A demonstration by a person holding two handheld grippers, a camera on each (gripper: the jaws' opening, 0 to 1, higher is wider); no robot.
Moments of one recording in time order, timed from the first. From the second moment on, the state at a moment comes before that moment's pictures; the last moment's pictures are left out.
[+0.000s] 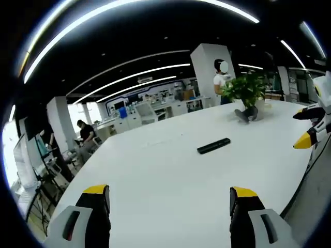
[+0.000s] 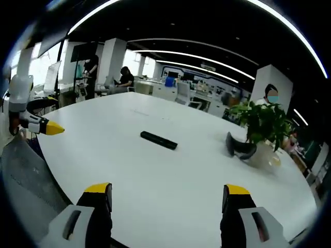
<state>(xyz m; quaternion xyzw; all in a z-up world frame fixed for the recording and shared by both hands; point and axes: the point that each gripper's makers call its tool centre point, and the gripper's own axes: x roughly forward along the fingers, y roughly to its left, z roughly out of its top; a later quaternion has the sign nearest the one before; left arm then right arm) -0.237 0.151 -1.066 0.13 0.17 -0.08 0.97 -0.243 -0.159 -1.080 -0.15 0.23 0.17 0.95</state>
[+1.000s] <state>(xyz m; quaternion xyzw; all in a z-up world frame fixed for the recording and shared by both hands) -0.238 0.150 -1.071 0.15 0.18 -0.08 0.97 -0.244 -0.160 -1.082 -0.16 0.24 0.16 0.94</state>
